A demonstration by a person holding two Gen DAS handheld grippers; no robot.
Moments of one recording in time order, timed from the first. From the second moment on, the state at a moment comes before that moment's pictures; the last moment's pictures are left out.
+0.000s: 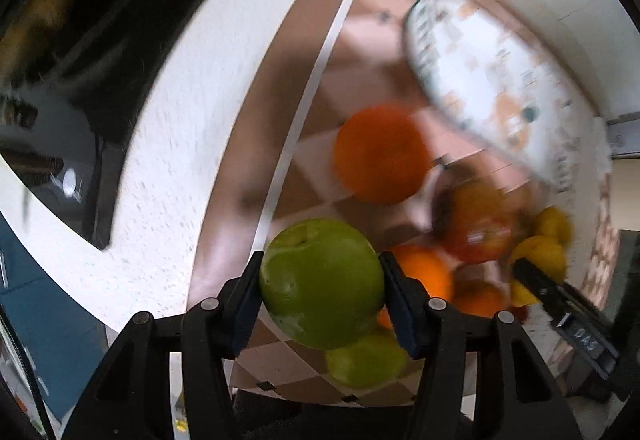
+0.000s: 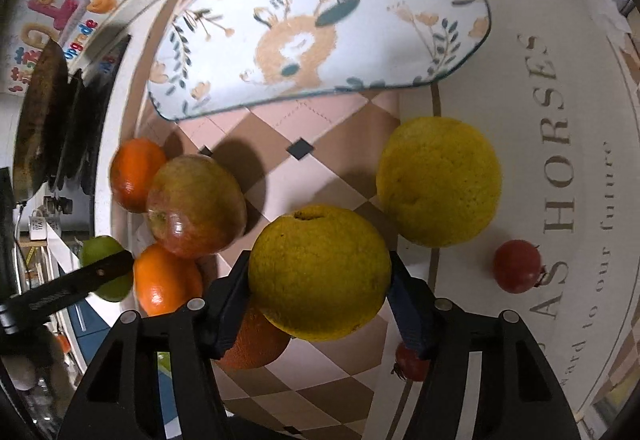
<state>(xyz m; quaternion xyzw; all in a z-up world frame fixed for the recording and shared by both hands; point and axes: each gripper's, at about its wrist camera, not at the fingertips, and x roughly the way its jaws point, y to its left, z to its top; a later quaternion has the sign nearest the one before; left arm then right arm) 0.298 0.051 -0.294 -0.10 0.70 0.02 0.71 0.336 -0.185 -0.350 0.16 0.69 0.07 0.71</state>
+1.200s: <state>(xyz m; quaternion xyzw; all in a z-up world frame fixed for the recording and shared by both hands) 0.543 -0.057 -0.353 -0.09 0.76 -0.07 0.63 0.526 -0.214 -0.359 0.13 0.68 0.05 0.72</state>
